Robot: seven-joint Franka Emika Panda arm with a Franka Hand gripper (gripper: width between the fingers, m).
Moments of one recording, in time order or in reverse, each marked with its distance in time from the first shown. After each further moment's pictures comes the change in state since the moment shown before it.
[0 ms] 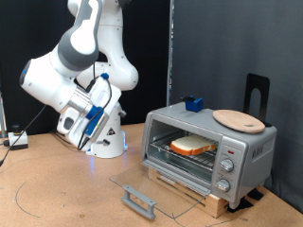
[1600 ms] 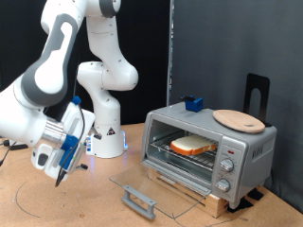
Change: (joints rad) arm -0.043 0.363 -0.060 0.277 -0.166 -0.185 -0.018
